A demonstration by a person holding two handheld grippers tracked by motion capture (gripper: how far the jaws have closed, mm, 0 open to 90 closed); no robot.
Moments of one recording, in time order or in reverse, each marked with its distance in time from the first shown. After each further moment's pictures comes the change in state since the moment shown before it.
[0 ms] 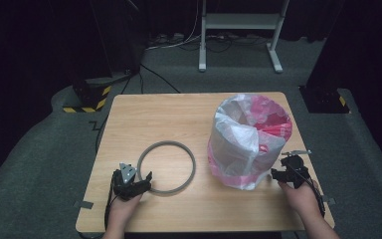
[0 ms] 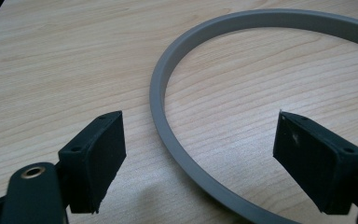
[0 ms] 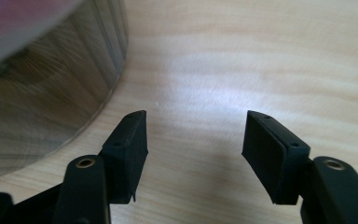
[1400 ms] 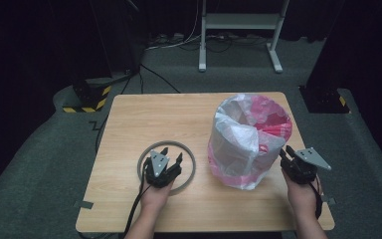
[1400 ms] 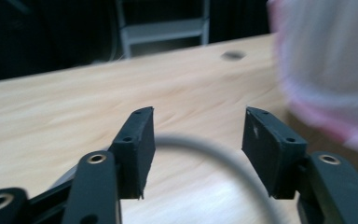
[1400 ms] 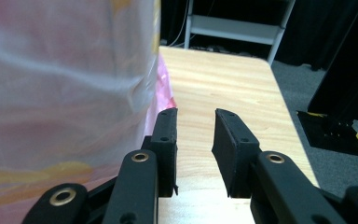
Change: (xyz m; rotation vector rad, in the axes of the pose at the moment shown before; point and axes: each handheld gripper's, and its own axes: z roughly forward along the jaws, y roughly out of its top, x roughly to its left) left arm -0.077 0.063 -0.002 -0.225 -0.065 -0.007; right arm 0.004 -0.004 -0.041 -0.624 -0.017 -0.030
